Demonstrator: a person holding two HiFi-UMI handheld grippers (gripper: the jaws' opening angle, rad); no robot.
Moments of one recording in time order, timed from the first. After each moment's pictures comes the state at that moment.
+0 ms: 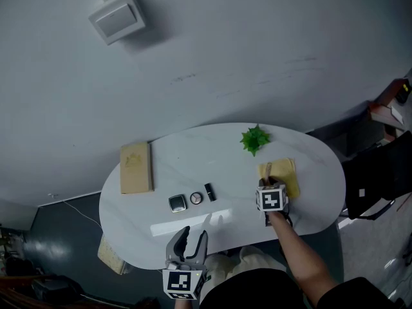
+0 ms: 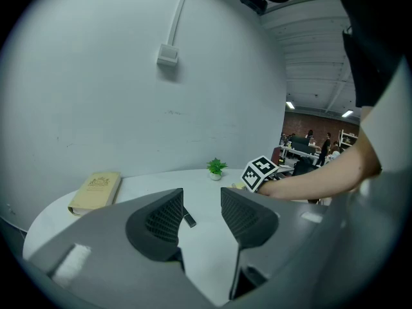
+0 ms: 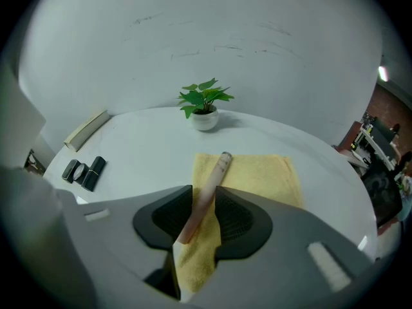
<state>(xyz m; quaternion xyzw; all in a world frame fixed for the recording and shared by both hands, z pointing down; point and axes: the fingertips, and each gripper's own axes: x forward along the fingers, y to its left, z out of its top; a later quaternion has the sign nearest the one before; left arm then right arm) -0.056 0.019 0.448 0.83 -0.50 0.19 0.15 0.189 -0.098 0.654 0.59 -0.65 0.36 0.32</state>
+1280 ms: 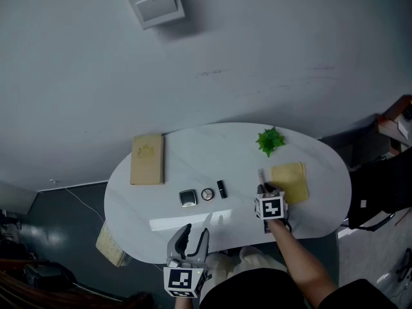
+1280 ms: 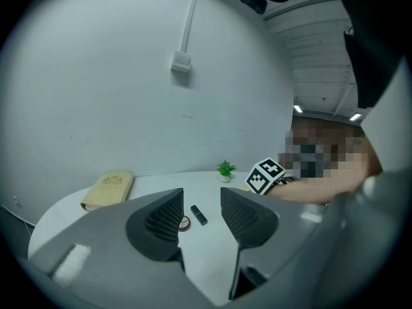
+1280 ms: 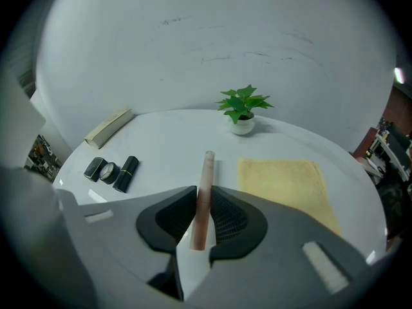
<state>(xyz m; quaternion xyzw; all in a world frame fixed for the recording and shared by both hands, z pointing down) -0.091 0.025 0.443 0.82 -0.53 0.17 0.15 0.127 -0.091 0.634 0.55 -0.69 0.33 0.32</state>
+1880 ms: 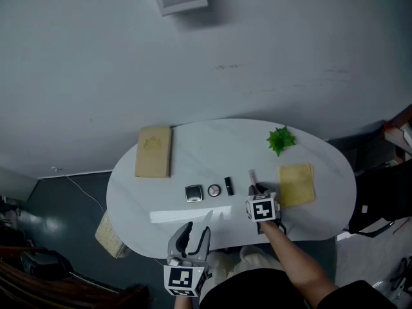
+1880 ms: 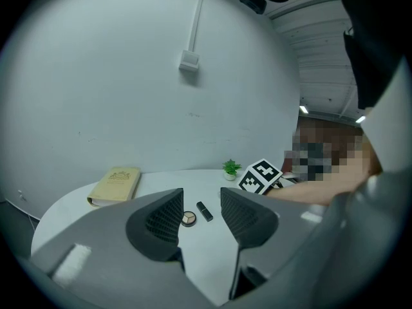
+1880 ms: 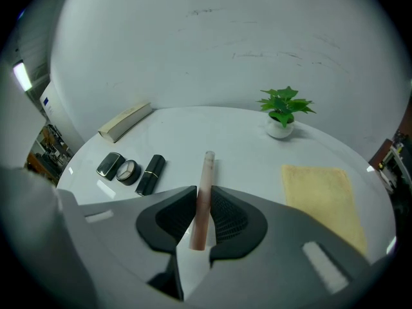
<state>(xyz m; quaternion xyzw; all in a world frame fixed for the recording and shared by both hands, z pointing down) -0.110 0.028 0.449 0.80 -0.55 0.17 0.16 0.058 -0.090 0.640 0.50 -0.73 0.33 0.34</state>
